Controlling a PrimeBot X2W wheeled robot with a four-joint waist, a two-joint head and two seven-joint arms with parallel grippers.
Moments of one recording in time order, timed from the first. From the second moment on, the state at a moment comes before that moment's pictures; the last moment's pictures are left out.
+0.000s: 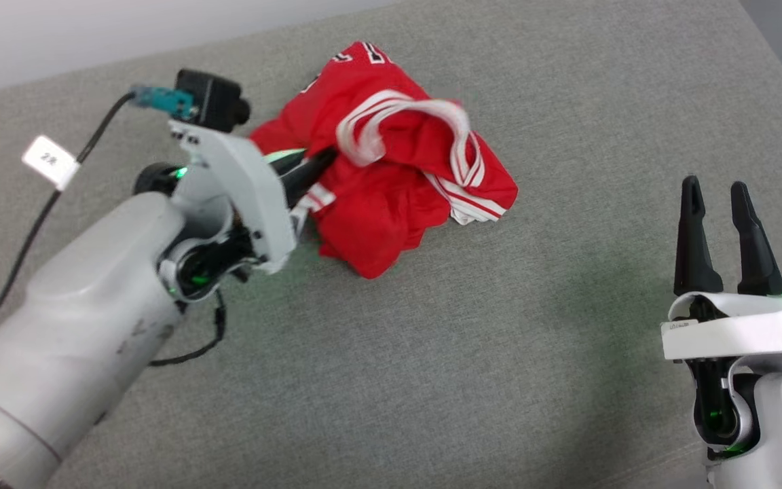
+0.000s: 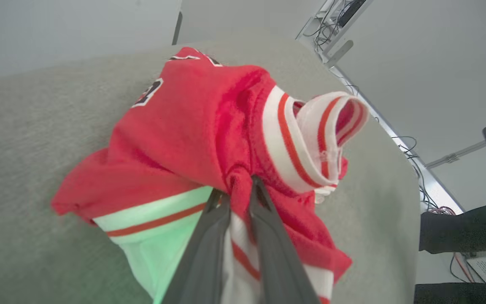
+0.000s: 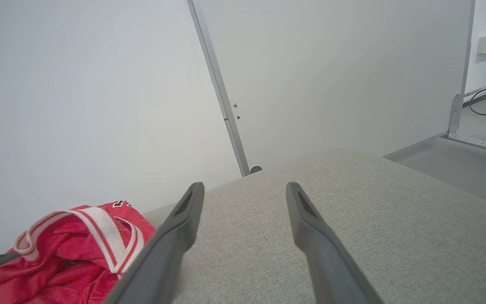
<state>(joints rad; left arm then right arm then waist) -1.10 0.51 -1.08 0.57 -1.37 -0.13 0.12 -0.34 -0.05 -0.03 0.16 0.44 0.13 -0.26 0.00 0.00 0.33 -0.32</state>
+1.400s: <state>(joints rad) -0.98 0.51 -1.24 0.62 -1.41 -0.13 -0.15 -0.33 -0.09 0.02 0.30 0.29 0.13 -0.26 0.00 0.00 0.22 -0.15</state>
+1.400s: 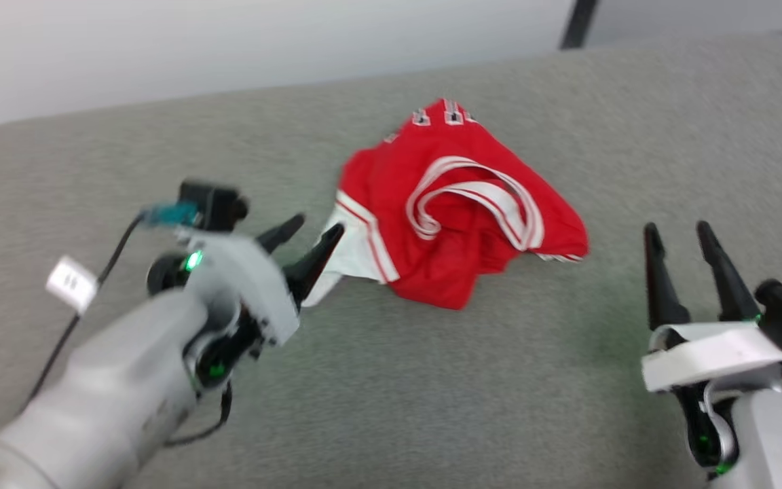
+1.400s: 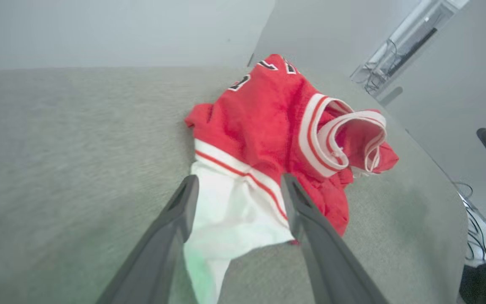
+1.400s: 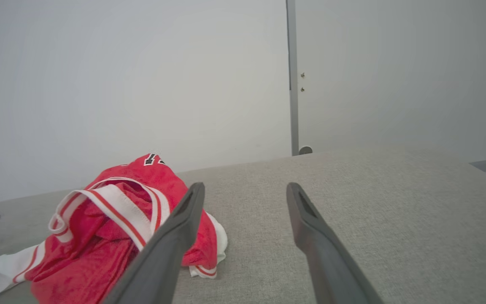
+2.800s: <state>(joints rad) -0.24 0.46 -0.20 0.38 -0.53 -0.09 -0.26 -0.15 -0.25 -0.07 0.26 0.33 0.13 -0.19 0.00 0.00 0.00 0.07</state>
